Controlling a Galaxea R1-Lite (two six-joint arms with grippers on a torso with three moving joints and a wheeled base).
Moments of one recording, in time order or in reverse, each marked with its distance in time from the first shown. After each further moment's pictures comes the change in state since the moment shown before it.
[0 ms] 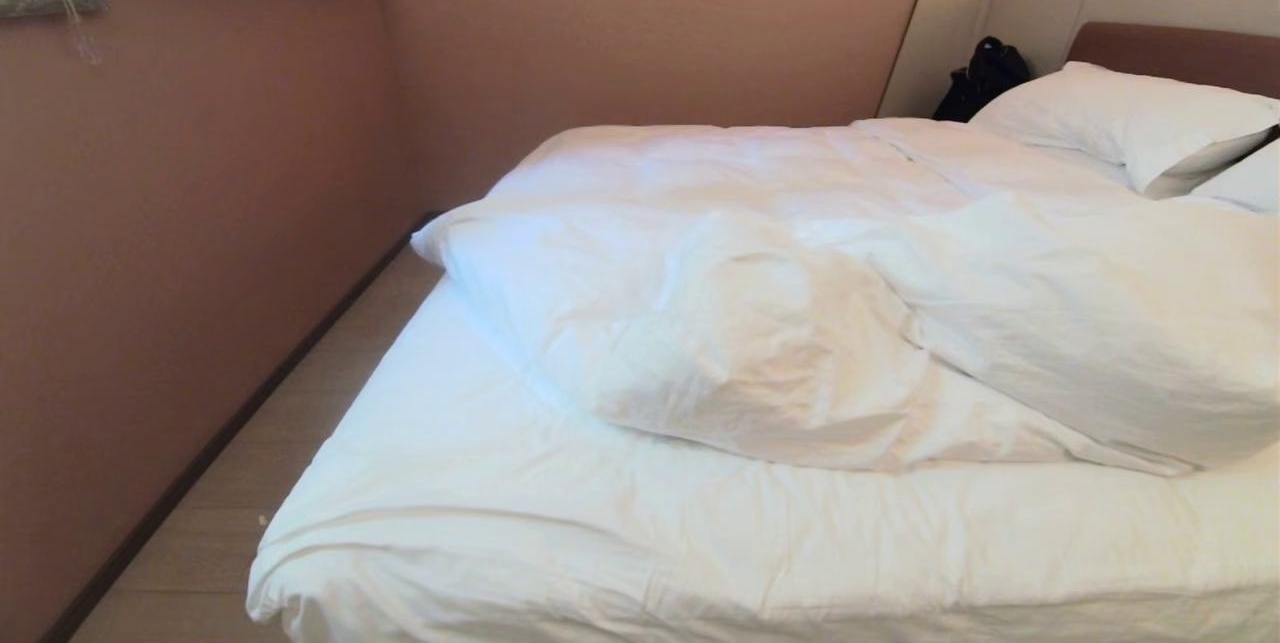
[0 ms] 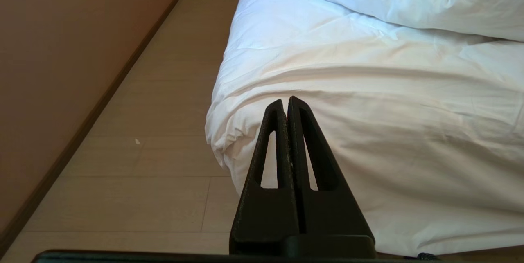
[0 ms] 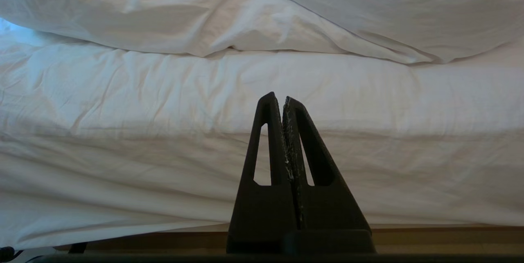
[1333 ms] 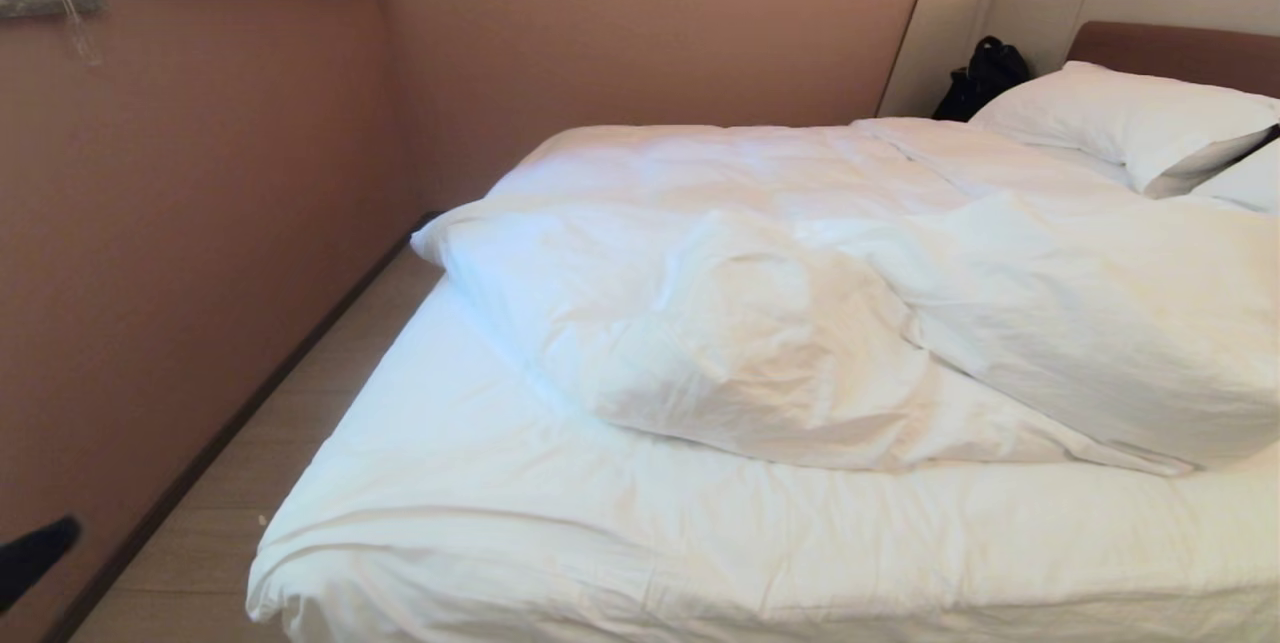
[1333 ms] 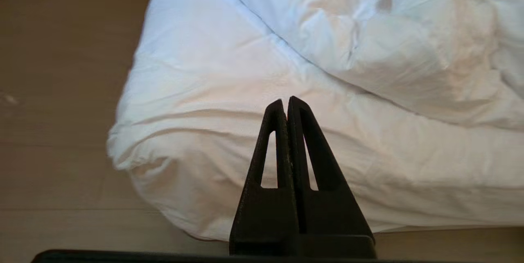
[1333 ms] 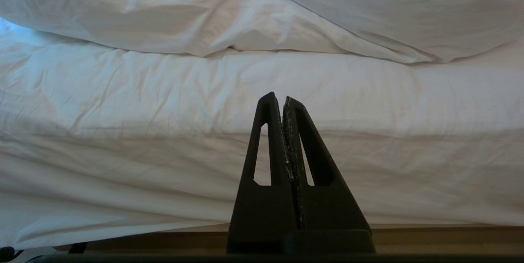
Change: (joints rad) left arm -0.002 0.631 -0.457 -0.002 -0.185 -0.304; right arm 0.000 0.000 0.000 0.000 0.000 0.000
